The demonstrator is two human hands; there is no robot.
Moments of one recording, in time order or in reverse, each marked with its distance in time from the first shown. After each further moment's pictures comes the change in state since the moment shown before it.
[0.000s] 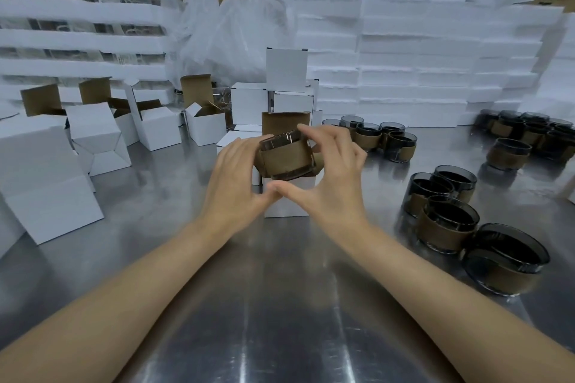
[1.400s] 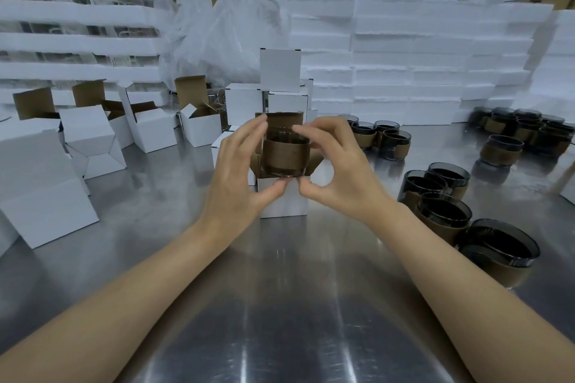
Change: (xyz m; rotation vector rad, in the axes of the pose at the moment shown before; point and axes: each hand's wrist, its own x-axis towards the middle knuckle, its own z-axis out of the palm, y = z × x) left_hand -0.002 0.008 0.003 -0.091 0.167 0.203; right_hand 0.019 0.035 -0.024 0.086 -0.215 -0.300
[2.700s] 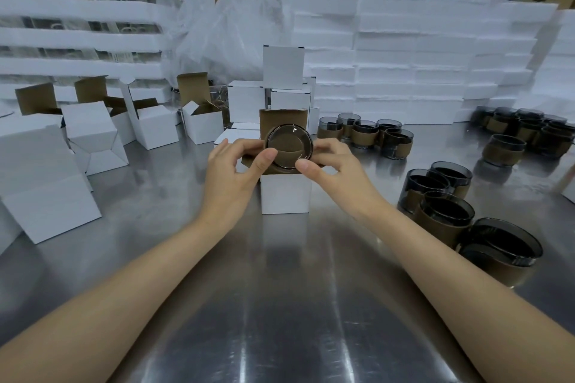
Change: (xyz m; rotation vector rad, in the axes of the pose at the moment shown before) left_hand 0.008 0.004 -0.006 -0.237 -0.020 -0.555; right_hand -0.007 -0.001 0.009 0.344 -0.162 0.674
